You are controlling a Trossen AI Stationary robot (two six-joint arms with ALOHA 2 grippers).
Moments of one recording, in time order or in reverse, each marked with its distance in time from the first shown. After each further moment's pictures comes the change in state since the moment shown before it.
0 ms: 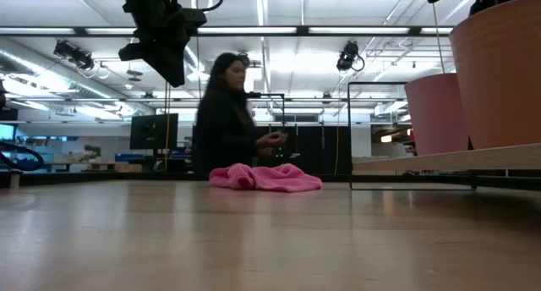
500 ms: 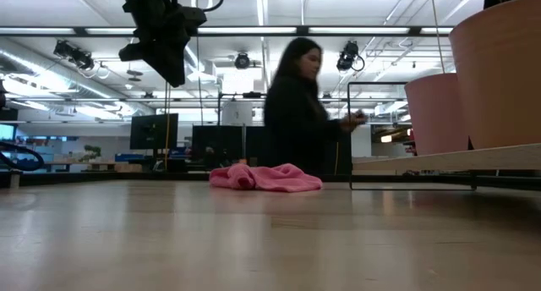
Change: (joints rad) left arm 0.000 0.000 0.000 0.001 0.022 0.000; right arm 0.000 -0.228 0.000 -0.012 0.001 0.067
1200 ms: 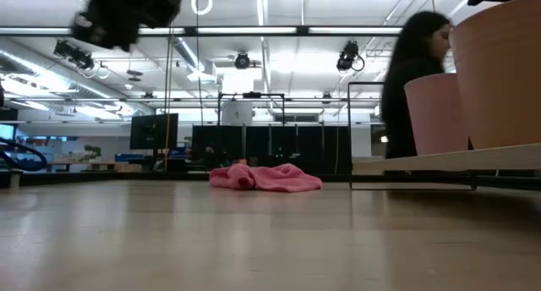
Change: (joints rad) left arm -0.310 -0.001 0.000 -0.049 0.415 -0.324; right arm -0.001 -0.224 0.000 0.000 0.277 -0.002
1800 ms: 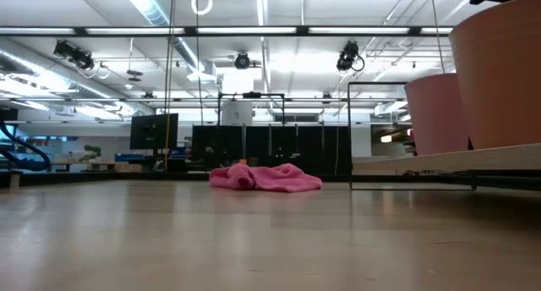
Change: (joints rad) left arm -0.567 -0.093 0.076 -0.285 -0.224 -0.949; right arm 0.000 0.000 0.000 0.001 -0.028 -0.153
